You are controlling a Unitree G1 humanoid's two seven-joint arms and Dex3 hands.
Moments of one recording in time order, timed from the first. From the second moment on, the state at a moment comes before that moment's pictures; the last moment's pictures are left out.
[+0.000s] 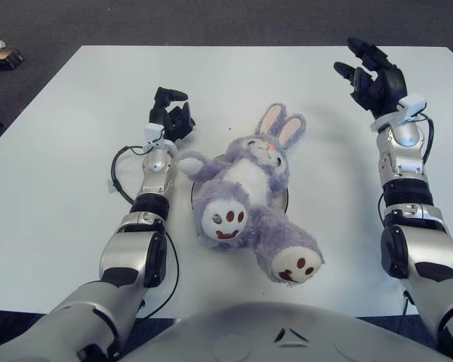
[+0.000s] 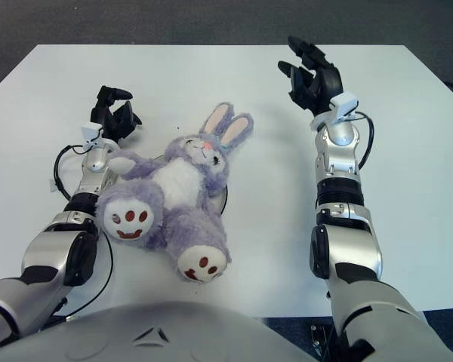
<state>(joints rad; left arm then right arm) -0.60 0.09 0.17 0.95 -0.06 -0.59 0.03 -0.60 -0.29 -0.23 0.71 0.13 -0.49 0.23</state>
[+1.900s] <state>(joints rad) -0.46 0.09 0.17 0.73 -0.10 -0.61 -0.09 -0.20 -0.16 -0.25 0.27 0.16 -0.23 0.04</state>
